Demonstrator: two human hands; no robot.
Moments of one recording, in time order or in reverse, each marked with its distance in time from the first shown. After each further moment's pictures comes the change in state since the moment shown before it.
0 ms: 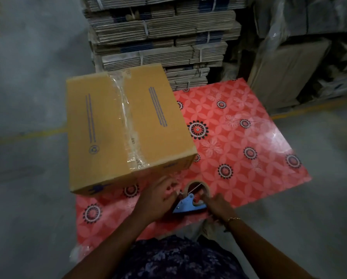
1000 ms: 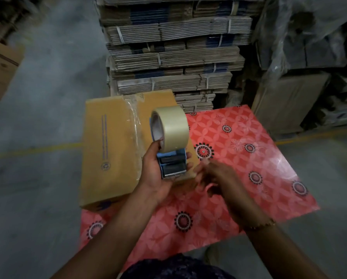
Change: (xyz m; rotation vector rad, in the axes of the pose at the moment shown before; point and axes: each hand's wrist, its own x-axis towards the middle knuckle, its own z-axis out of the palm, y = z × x) left_hand 0.063 0.100 -0.099 -1.625 0.195 -0.275; right_hand -0.139 -0.166 -0.061 0.466 -0.163 -0.689
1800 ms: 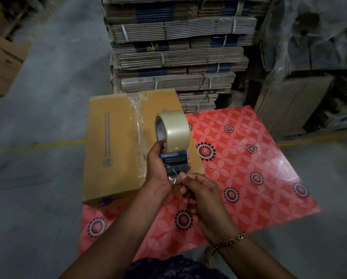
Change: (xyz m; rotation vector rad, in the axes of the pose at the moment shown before) left_hand 0.016 -0.012 -0.003 0.025 0.177 0.018; right_hand -0.022 0.011 0.058 0.250 0.065 0.141
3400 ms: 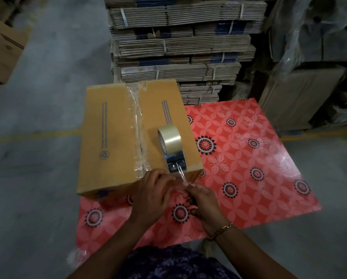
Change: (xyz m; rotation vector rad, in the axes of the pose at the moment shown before) left_hand -0.018 -0.063 -0.108 1.666 -0.059 0.885; right_hand 0.050 0.076 -0.051 -0.045 0.061 0.278
